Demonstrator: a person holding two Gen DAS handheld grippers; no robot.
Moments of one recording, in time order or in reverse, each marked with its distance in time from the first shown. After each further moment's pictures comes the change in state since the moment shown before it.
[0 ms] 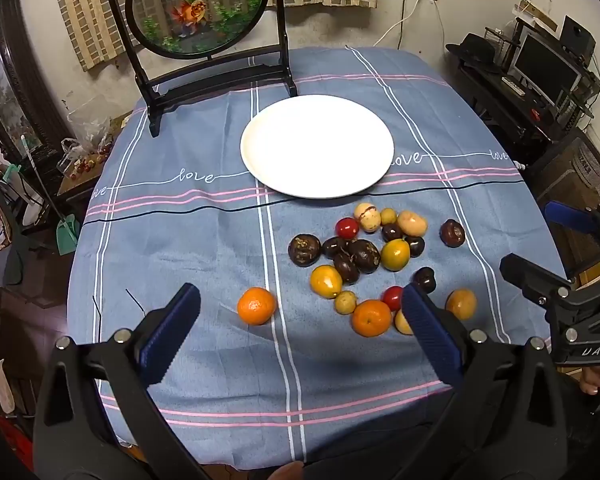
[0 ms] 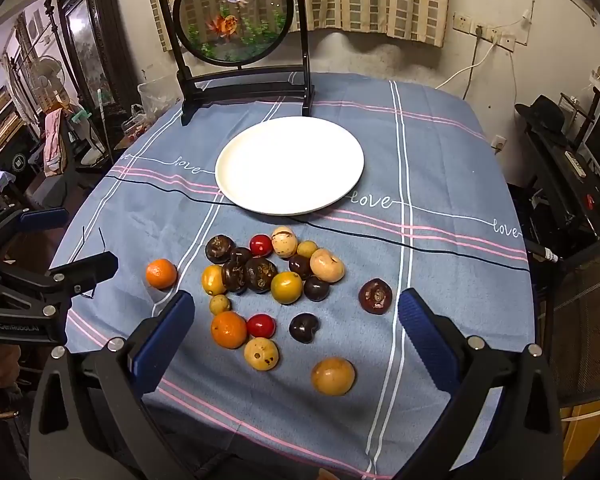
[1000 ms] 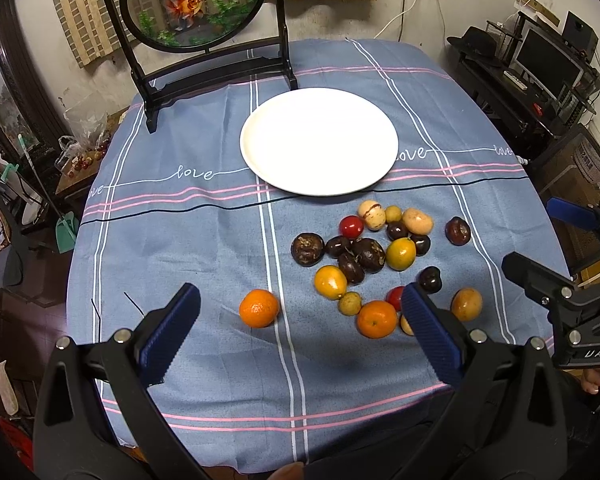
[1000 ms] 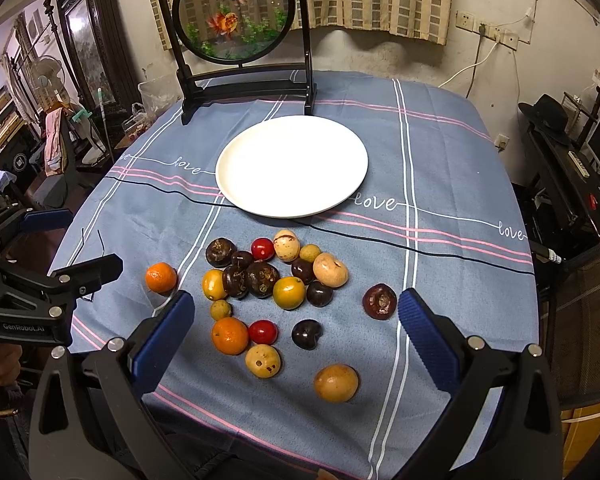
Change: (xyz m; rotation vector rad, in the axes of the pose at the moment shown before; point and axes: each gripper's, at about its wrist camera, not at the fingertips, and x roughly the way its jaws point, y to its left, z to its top) left arm 0.009 0.009 0.007 0.005 0.032 -0.008; right arm 0.007 0.003 0.005 0.001 0.009 0.004
